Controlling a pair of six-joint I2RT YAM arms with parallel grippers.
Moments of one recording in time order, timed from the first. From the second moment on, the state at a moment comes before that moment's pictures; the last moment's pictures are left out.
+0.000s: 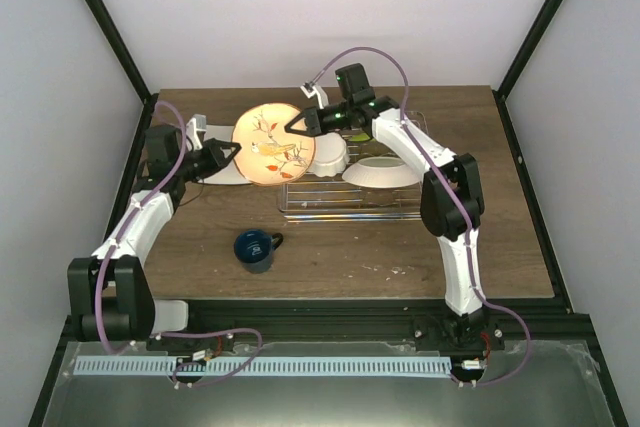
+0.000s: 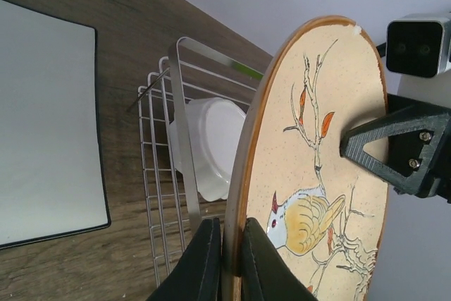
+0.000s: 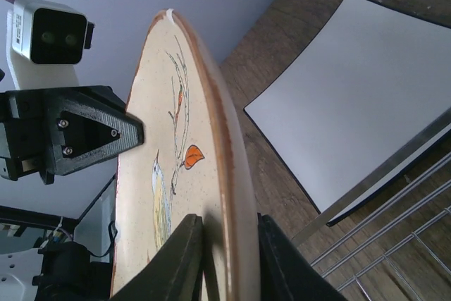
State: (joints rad) left arm 0.03 1.32 0.86 -0.03 0.73 -0.62; right arm 0.50 2.14 1.94 -0.45 -0.93 0.25
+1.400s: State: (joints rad) left arm 0.12 1.49 1.17 0.03 0.75 -0.63; right arm 0.43 1.97 1.96 -0.59 -0.81 -0.27
